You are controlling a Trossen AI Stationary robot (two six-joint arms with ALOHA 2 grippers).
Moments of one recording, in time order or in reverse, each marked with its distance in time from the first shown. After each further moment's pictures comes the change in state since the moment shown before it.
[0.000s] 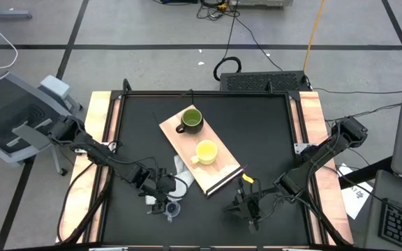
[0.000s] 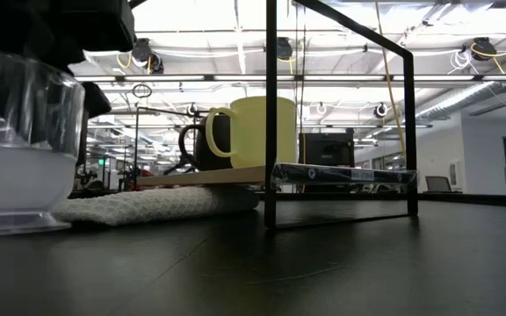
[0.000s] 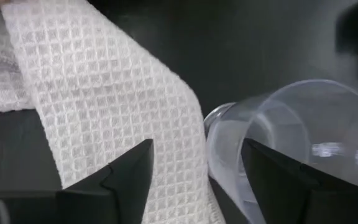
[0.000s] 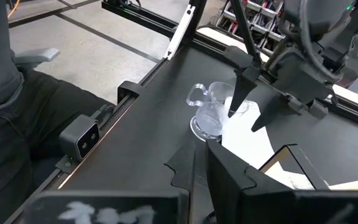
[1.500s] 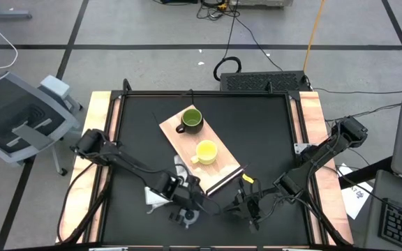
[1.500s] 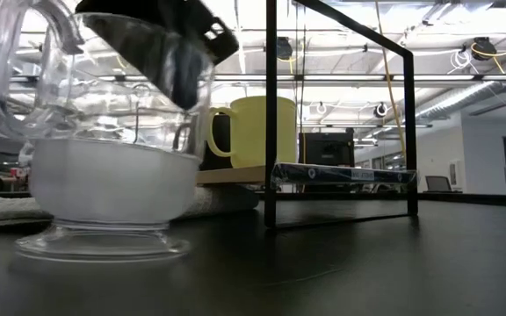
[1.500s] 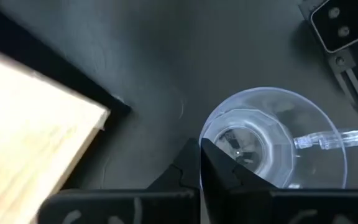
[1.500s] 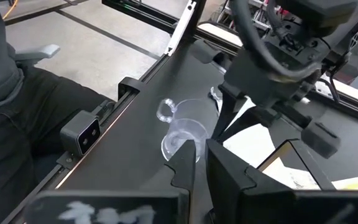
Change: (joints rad) left arm 0.057 0.356 0.538 -0.198 0.060 0.562; right arm 0.002 -0.001 -0.001 -0.015 0.000 0.008
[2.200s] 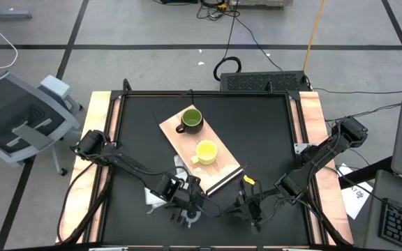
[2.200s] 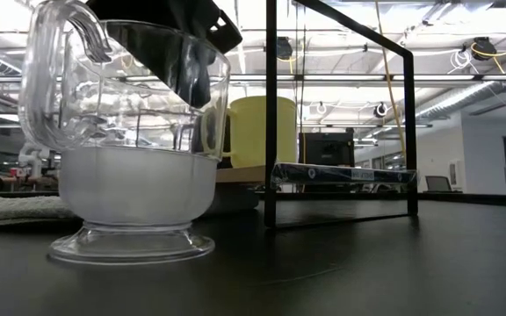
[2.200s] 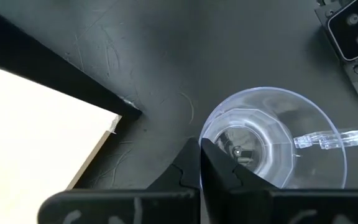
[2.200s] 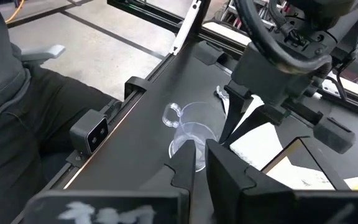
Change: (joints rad) left arm -0.015 0.016 0.028 -0.006 -0.070 -0.024; right arm 0.017 0.000 0.000 -0.009 -0.001 0.022
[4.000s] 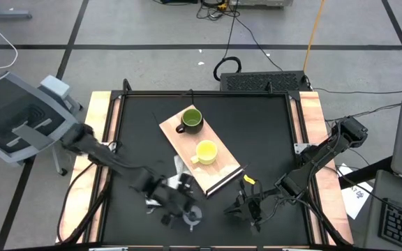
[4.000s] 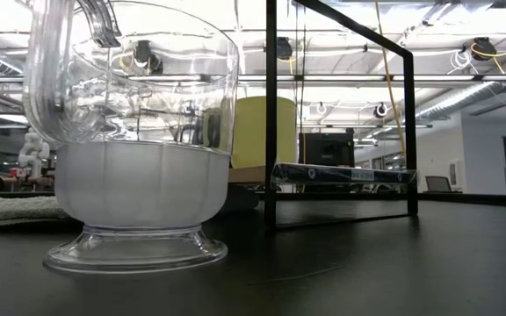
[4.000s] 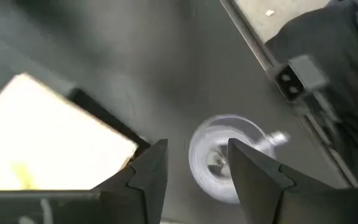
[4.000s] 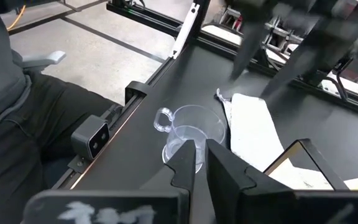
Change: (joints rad) left arm -0.062 -0.188 0.001 -0.007 -0.075 0.029; right arm 0.000 0.000 0.000 0.014 0.000 0.014
